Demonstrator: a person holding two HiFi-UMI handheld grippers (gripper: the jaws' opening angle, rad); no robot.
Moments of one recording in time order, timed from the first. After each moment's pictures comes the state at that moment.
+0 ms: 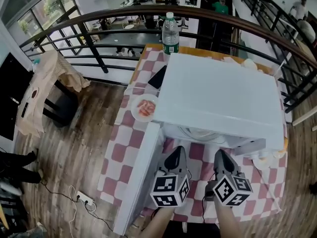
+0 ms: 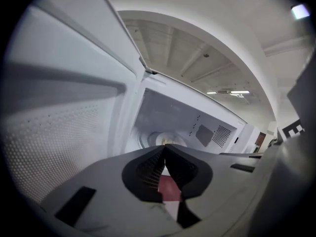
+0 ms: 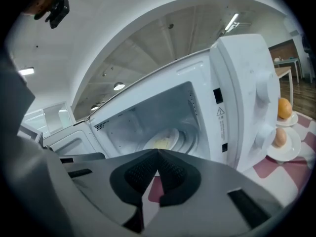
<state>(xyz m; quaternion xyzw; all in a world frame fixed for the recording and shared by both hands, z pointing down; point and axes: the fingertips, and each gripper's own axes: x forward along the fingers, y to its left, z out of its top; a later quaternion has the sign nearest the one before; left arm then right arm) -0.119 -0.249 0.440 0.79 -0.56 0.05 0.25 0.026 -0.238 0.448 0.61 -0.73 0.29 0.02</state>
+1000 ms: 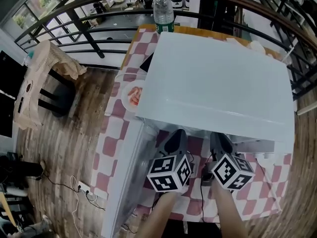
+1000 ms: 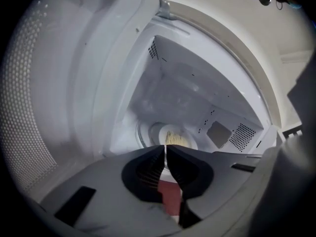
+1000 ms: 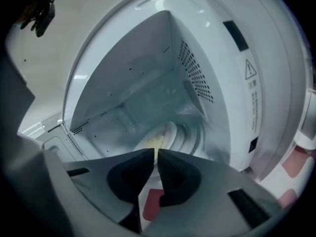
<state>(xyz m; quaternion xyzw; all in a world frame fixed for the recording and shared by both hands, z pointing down) -0.097 -0.299 0.490 0.75 -0.57 0.05 0.33 0.030 -0.298 0.488 0.60 -0.72 0.36 0.00</state>
